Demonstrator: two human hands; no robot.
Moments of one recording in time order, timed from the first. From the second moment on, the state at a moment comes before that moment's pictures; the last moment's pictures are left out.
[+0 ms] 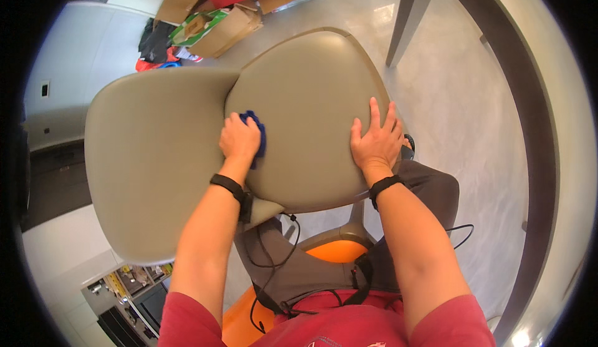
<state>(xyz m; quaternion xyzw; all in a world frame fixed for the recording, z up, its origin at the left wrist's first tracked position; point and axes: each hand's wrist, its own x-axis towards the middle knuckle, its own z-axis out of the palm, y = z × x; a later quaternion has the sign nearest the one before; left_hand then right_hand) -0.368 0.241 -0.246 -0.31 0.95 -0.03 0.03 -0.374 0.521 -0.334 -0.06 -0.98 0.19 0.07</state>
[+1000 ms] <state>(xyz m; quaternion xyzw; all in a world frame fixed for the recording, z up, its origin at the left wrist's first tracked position) -0.543 0.276 -0.312 -0.07 0.96 0.18 -0.18 -0.369 0.525 -0.334 -0.04 -0.98 0.20 0.05</state>
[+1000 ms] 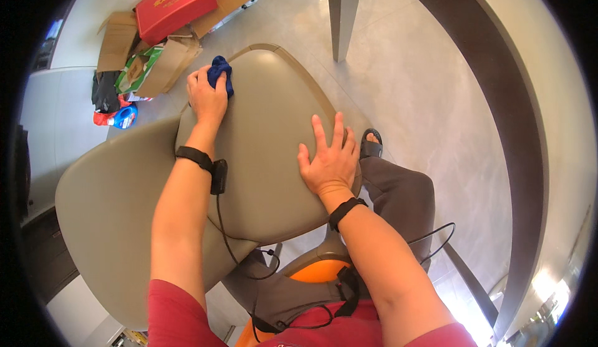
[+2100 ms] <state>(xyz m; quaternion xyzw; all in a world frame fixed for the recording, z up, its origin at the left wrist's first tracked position) -0.220 0.150 0.107 -0.12 0.97 0.11 -0.20 -0.289 0.456 -0.240 0.25 -0.93 0.25 -0.05</state>
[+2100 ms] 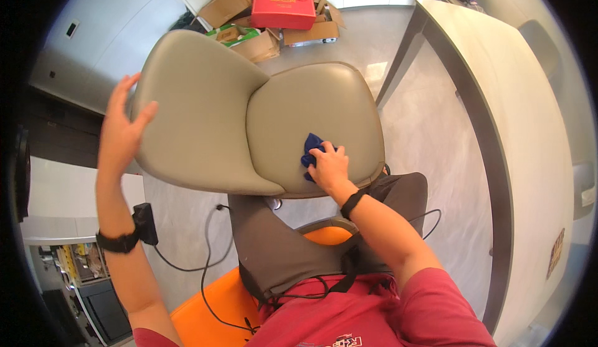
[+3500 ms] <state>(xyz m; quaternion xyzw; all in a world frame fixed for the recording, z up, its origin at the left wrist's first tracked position) -0.232 0.140 0.053 -0.22 0.94 0.10 -0.23 -0.344 0.629 -0.283 0.06 -0.97 0.17 -0.16</state>
